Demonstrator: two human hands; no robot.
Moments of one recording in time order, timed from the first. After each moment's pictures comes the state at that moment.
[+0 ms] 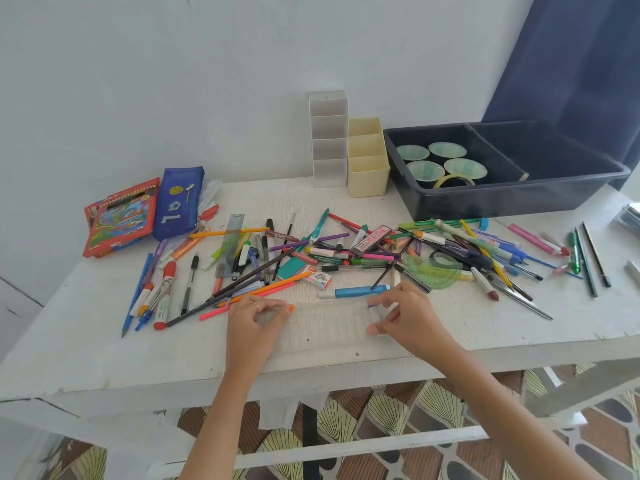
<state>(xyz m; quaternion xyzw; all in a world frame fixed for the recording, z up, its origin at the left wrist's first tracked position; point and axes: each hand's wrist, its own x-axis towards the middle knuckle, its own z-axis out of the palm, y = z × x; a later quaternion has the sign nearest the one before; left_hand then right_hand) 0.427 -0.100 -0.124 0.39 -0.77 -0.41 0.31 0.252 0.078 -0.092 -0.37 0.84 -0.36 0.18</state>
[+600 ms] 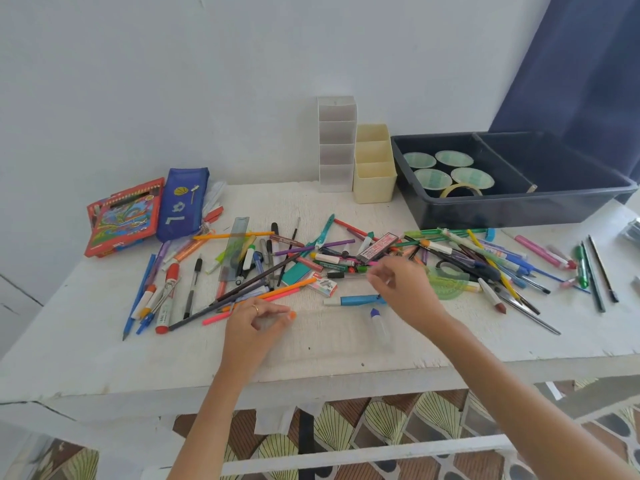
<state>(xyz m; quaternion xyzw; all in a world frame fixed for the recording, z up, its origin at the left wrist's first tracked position) 0.433 -0.116 -0.121 0.35 -0.78 -0.43 0.28 0.228 0.035 -0.068 -0.42 0.85 -0.33 0.07</state>
